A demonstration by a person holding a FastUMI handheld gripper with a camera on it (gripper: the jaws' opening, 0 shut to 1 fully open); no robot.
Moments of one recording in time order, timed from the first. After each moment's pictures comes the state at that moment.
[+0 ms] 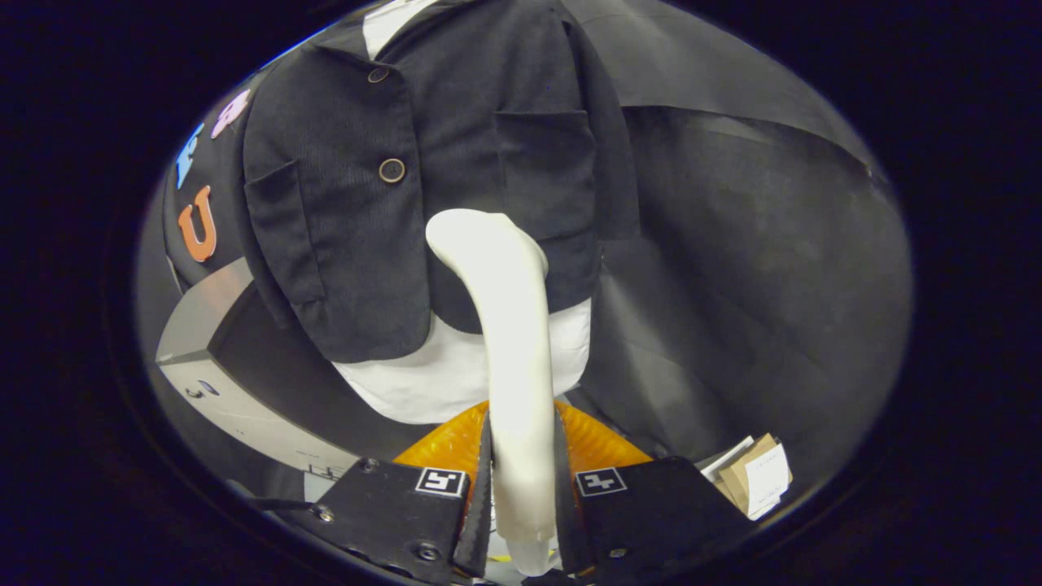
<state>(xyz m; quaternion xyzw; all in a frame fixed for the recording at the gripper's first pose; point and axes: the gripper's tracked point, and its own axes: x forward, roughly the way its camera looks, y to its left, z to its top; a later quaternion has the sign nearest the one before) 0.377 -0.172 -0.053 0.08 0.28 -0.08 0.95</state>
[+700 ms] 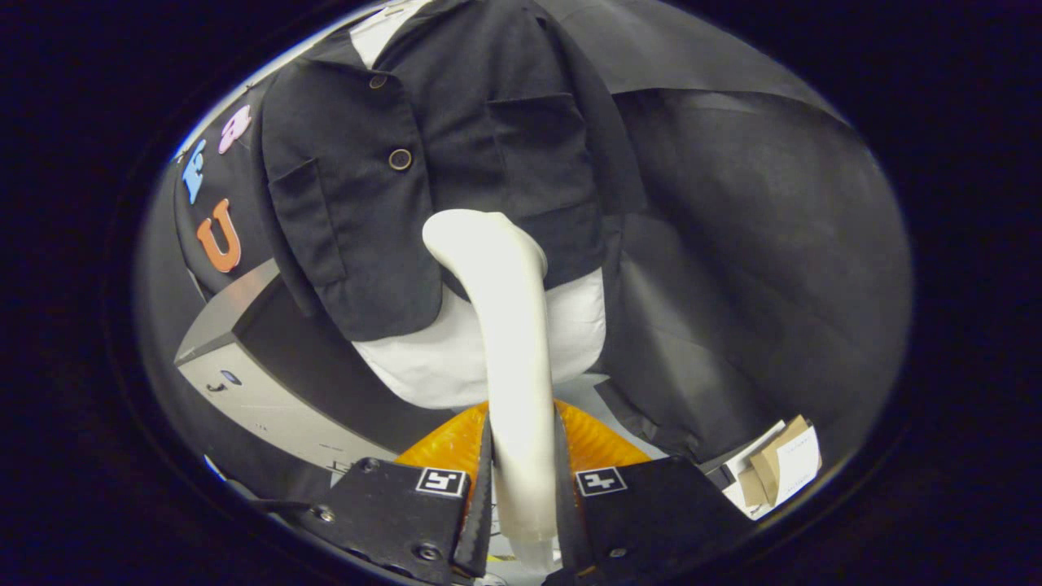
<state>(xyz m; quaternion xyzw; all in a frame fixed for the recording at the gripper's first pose) 0.336 -0.166 -0.081 0.12 0.27 -0.04 0.95</state>
